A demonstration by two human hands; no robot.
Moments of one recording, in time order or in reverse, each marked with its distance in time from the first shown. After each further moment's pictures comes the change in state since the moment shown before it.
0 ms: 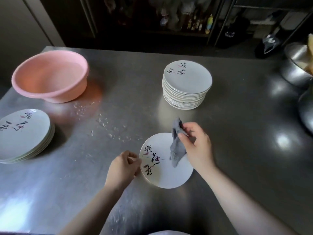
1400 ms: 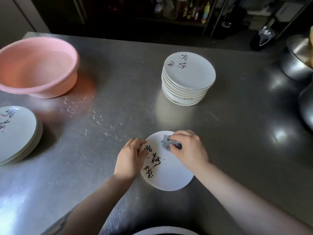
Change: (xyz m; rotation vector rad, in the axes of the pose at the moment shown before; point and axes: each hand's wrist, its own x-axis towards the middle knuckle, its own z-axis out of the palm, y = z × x) left_hand 0.041 0.003 0.025 0.176 0.070 0.345; right_hand 0.008 0.023 0.030 -0.509 -0.260 -0.117
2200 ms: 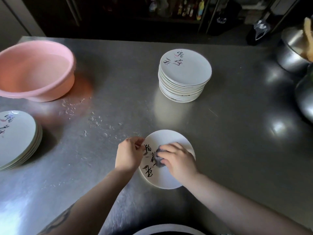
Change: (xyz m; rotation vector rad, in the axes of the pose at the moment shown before) left_hand 0.010 0.013 -0.011 -0.033 -0.055 -0.134; right_hand -0.036 -0.015 0.027 -0.029 -0.096 -0.228
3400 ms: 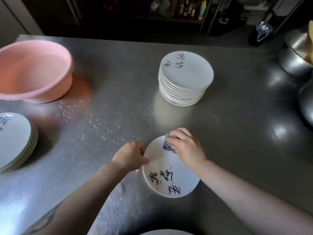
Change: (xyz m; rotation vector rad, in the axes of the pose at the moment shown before) left_hand 0.028 0.006 -0.008 0.318 -0.421 -0.027; right_hand 0.035 0.047 -0.019 -0.064 0.102 -0.037
